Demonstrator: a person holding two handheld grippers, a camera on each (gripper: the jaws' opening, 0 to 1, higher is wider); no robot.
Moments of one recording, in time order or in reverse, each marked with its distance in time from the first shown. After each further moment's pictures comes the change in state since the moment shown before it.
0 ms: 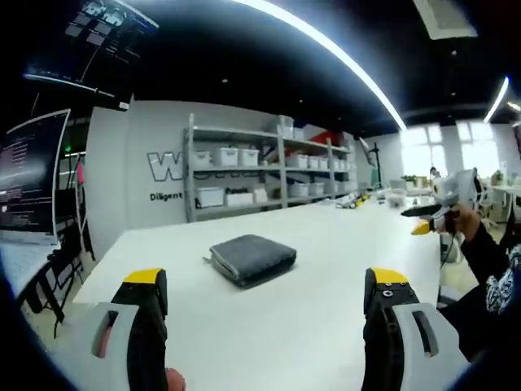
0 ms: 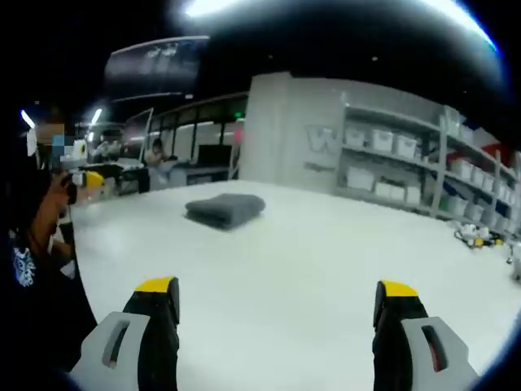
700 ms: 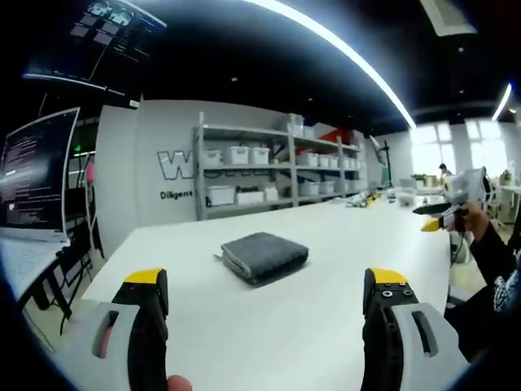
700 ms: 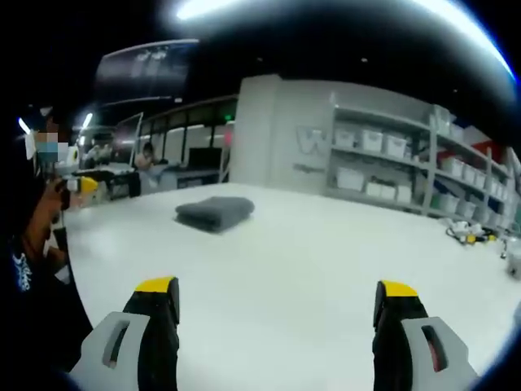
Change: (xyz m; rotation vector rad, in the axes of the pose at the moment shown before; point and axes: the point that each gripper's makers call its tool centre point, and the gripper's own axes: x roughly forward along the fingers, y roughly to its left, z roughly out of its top) left arm 0.000 0.002 -0.003 0.008 0.012 0.005; right arm 0.000 0.000 -0.002 -0.004 0.013 -0.005
